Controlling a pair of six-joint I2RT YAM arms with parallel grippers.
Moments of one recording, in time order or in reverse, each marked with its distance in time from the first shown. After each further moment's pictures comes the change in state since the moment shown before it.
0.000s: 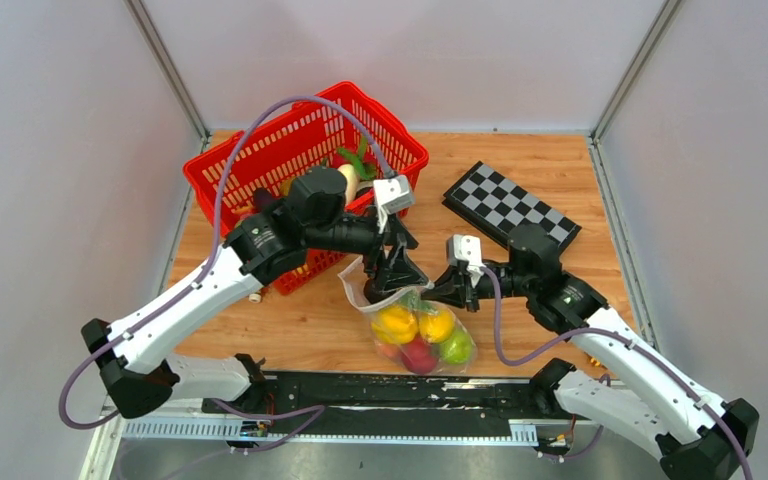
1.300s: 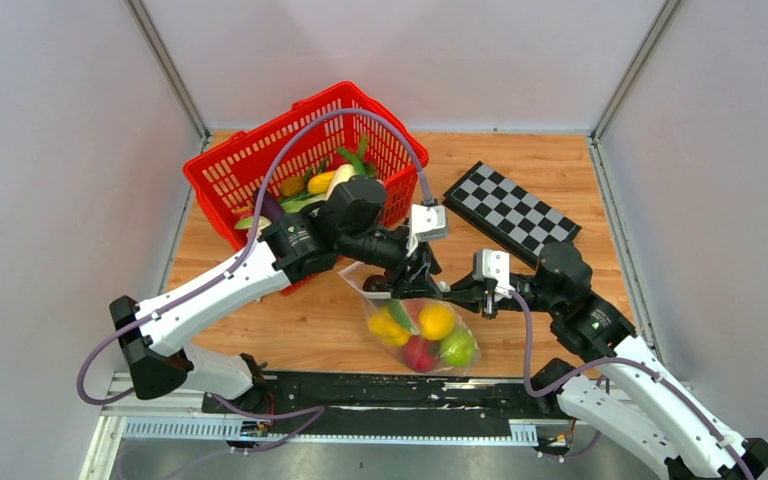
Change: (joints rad) left arm -0.113 0.132 0.050 -0.043 0.027 0.176; right arm -0.008 -0.196 -0.034 -0.024 0.065 -0.035
